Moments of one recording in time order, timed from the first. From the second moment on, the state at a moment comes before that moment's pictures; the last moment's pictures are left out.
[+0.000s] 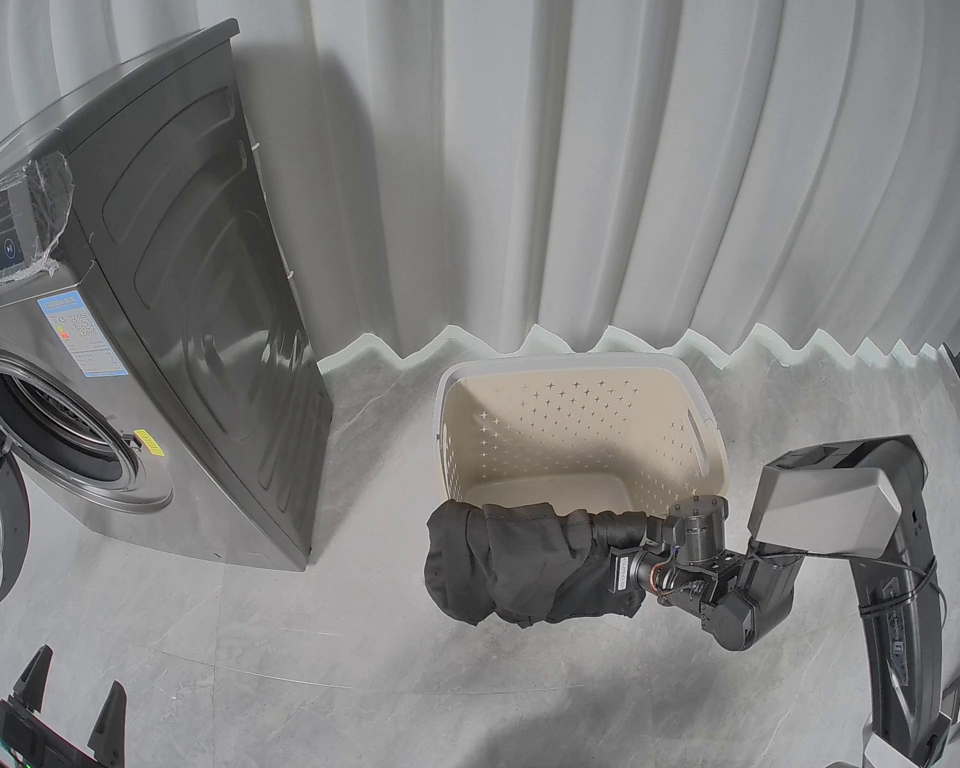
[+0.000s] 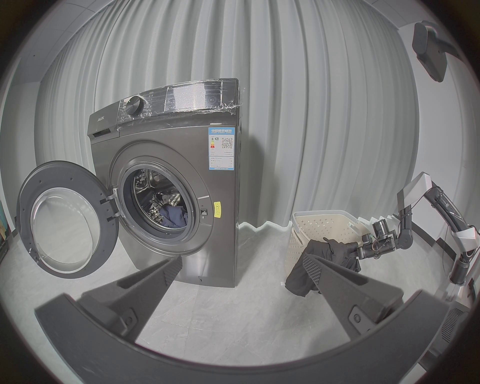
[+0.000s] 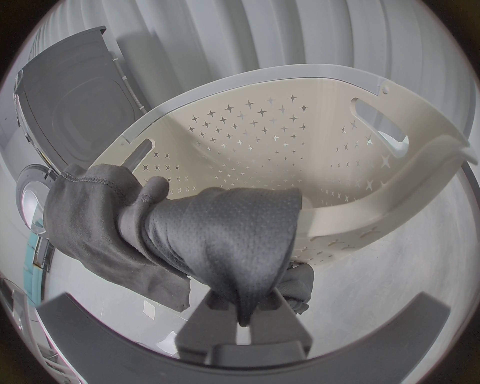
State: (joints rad) left arm 0.00 0.02 -0.02 0.00 0.01 -0.04; right arm 0.41 2.49 -0.79 -1.22 -0.04 0.20
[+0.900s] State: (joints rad) left arm 0.00 0.02 -0.02 0.00 0.01 -0.04; right arm 0.43 2.10 -0.57 -1.22 -0.05 0.19
